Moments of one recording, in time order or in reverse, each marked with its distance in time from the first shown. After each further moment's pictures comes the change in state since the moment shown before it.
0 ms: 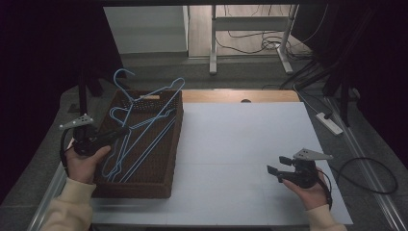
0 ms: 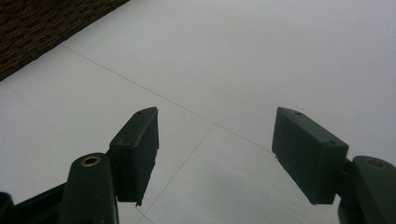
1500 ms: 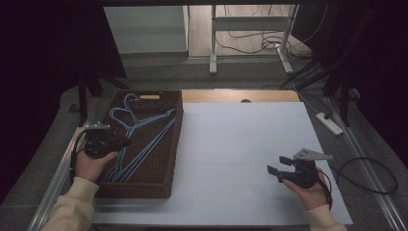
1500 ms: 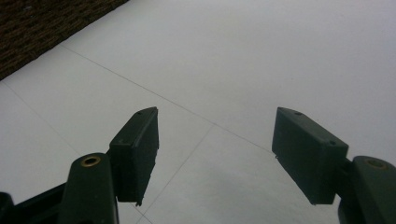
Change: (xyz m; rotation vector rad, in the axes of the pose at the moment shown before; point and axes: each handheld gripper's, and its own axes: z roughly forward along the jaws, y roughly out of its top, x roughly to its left) left arm 0.028 -0.026 0.037 0.243 0.216 -0.025; right arm 0.000 0.000 0.000 -0.001 -0.001 -0.002
